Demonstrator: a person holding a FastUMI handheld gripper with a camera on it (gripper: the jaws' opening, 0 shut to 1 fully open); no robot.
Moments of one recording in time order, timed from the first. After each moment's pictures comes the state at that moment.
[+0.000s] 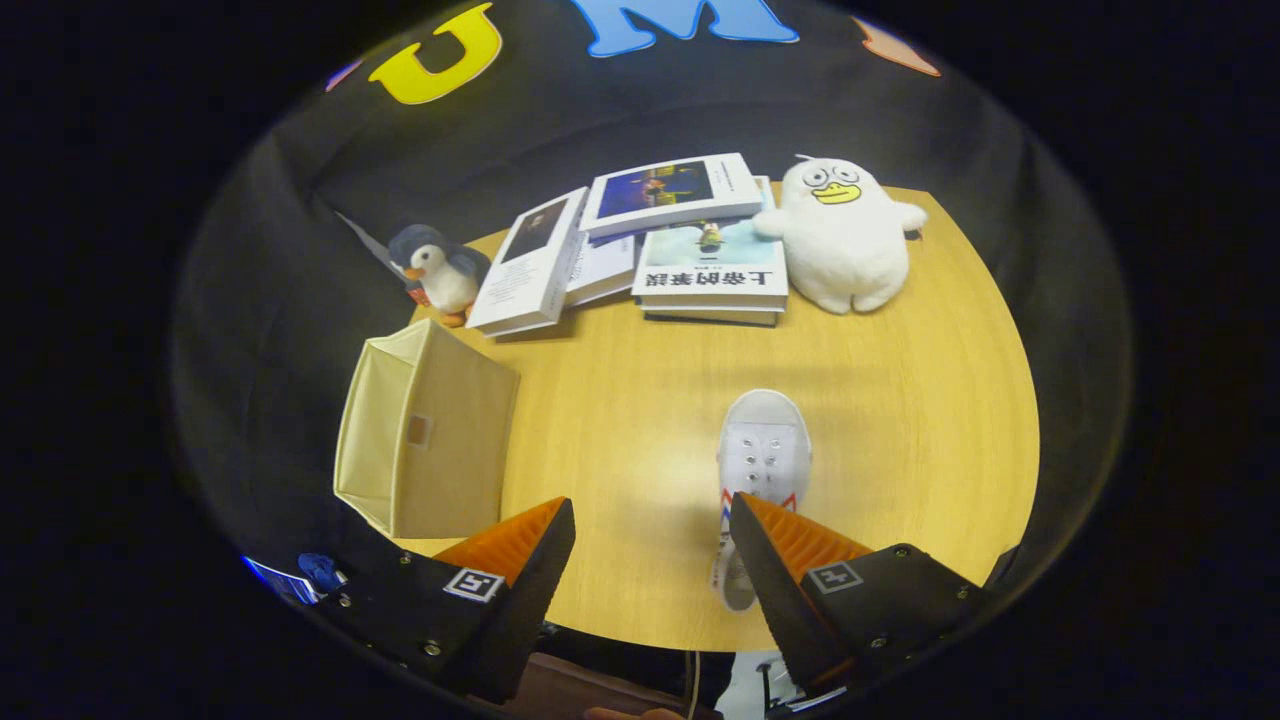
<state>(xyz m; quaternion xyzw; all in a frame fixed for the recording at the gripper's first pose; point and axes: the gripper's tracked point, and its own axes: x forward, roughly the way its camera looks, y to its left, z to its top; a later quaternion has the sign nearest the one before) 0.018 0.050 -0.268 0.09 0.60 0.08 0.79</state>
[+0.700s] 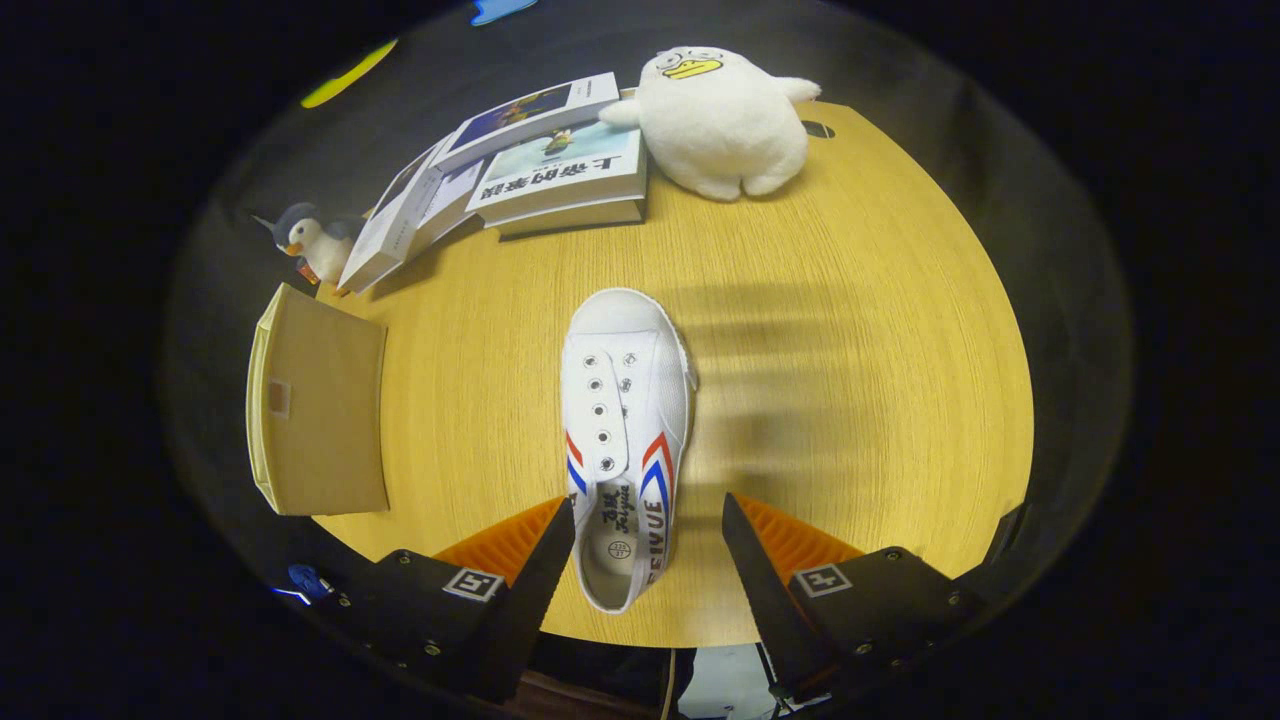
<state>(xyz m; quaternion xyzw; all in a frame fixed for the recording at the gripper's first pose) -0.025 -0.022 -0.363 0.09 0.67 0.01 0.74</state>
